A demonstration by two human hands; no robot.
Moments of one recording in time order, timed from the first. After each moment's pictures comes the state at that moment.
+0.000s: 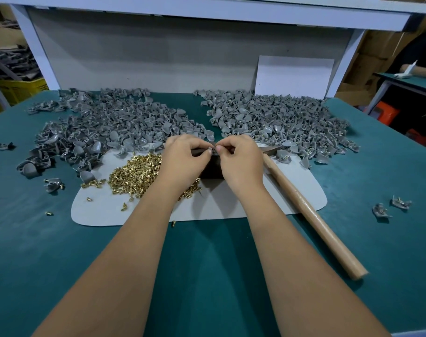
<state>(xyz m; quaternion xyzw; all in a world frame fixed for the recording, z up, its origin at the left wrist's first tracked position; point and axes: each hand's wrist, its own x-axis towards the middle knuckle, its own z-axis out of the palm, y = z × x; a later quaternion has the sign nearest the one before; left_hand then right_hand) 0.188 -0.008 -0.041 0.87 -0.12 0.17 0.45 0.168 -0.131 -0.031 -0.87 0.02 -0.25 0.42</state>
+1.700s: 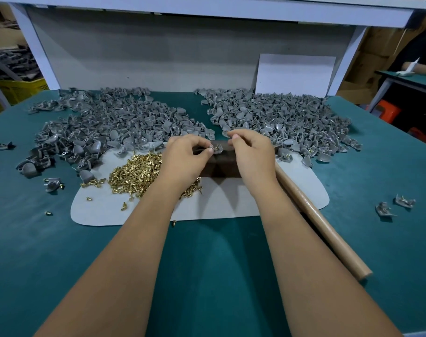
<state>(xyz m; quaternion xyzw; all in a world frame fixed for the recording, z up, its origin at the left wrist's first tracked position) 0.198 -0.009 -0.050 0.85 -0.12 0.14 0.49 0.171 -0.149 -0.031 -0.80 0.04 -0.23 0.55</state>
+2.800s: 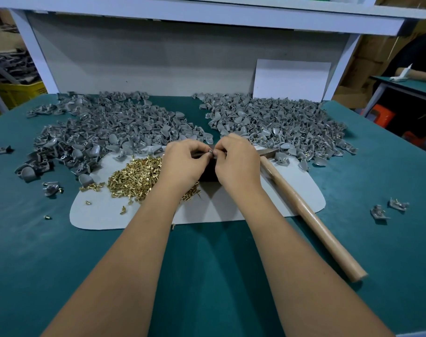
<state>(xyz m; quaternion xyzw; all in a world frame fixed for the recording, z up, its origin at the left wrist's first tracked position) 0.197 -0.012 -0.050 0.83 -0.11 0.14 0.53 0.175 -0.133 -0.033 -0.91 -0.04 -0.30 0.28</state>
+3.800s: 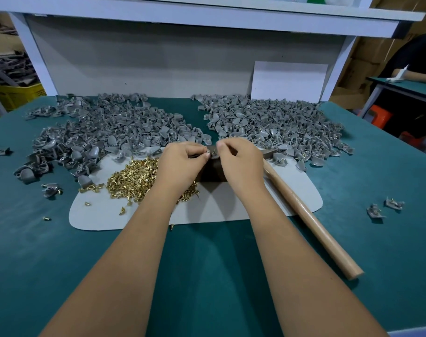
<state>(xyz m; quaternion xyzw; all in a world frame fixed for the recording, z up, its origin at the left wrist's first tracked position) 0.190 -0.009 -0.046 0.84 -0.11 0.15 0.51 0.165 -0.140 -0.031 -0.85 -0.01 -0.27 0.45</state>
